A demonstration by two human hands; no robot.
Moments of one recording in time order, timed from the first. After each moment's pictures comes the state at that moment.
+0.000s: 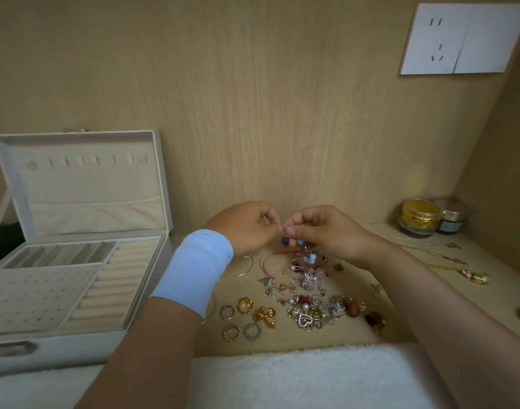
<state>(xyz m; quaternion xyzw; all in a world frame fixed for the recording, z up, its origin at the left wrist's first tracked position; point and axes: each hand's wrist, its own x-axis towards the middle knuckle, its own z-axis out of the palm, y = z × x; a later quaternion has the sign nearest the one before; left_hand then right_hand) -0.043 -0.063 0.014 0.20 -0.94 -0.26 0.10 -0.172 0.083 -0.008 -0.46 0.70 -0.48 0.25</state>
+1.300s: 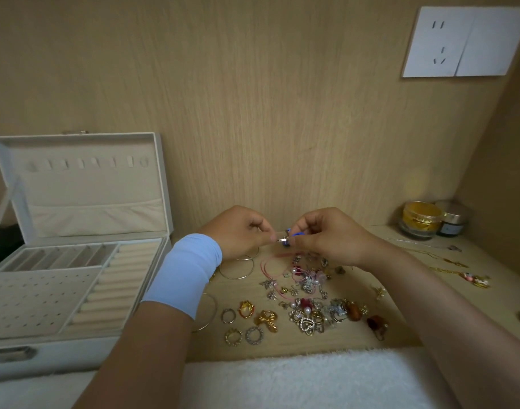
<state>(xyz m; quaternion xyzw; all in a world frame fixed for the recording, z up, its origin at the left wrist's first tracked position) -0.038 -0.078 0.006 0.17 -0.91 -0.35 0.11 -0.169 0.083 -0.004 -0.44 0.76 -0.43 0.20</state>
